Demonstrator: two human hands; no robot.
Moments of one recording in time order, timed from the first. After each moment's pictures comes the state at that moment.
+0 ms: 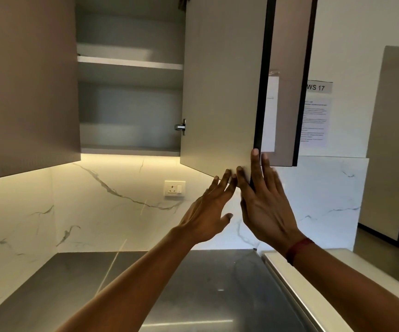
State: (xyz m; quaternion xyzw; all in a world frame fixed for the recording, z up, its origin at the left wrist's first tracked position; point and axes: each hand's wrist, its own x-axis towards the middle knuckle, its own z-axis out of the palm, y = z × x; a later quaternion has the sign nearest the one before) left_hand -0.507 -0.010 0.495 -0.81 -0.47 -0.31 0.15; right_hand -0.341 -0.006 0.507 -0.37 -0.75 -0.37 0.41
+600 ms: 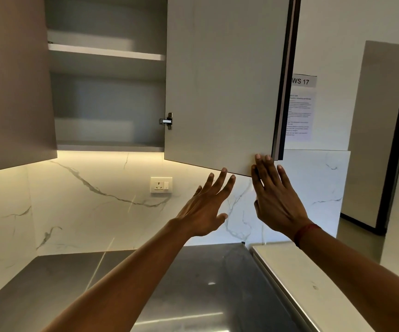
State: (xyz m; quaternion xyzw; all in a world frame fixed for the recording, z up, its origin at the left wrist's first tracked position) left_hand -0.488 0.023 0.492 -0.83 -0.49 -0.22 0.14; right_hand -0.275 0.048 0.498 -0.49 -0.74 -0.40 0.22
